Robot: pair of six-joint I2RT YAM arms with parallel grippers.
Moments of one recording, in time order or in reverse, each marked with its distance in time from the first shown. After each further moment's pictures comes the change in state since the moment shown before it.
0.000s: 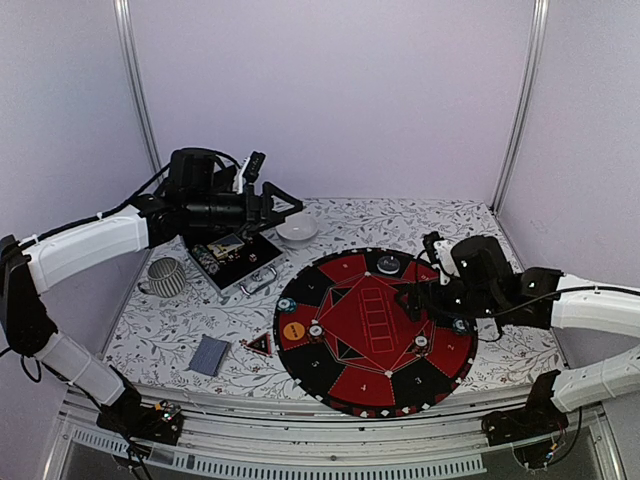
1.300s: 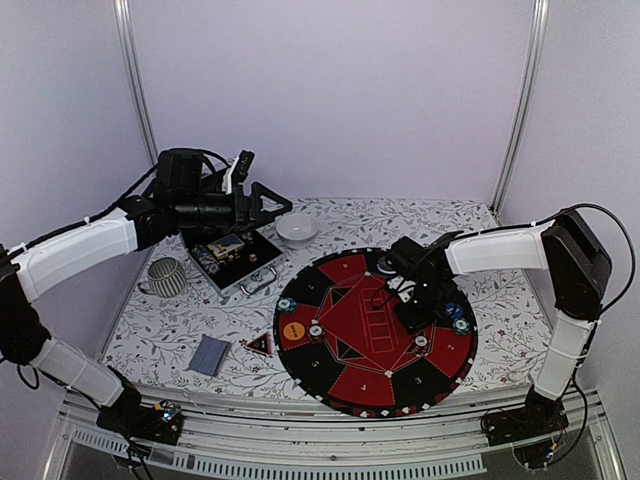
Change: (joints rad) left arm 0.028 -0.062 -0.032 -0.033 -0.001 0.032; right arm -0.171 0.743 0.485 -0.535 -0.204 -0.282
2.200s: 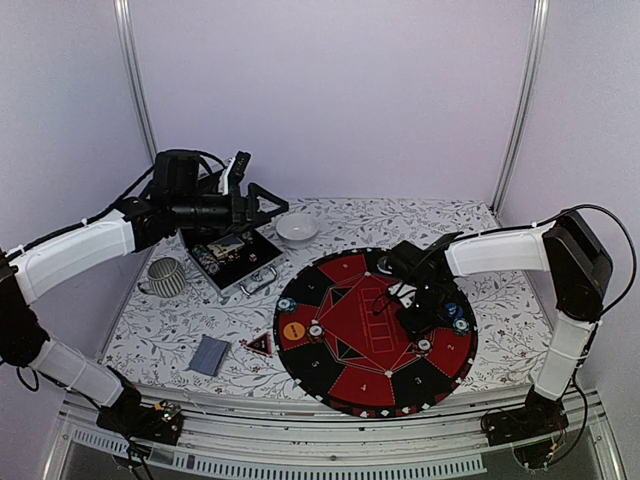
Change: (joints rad) left arm 0.015 -0.016 -0.016 0.000 0.001 0.001; right arm 0.019 -0.007 -0.009 -0.067 -0.044 0.008
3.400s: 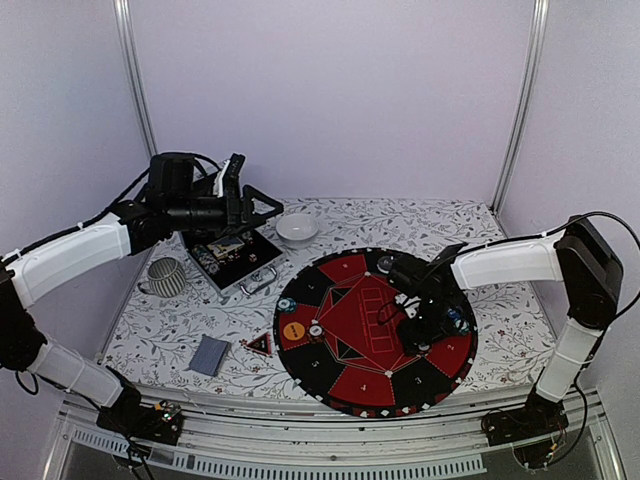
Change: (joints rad) left arm 0.018 -0.026 -0.032 0.000 0.000 0.001; right arm 0.061 -0.074 -0.106 0.023 0.050 0.167
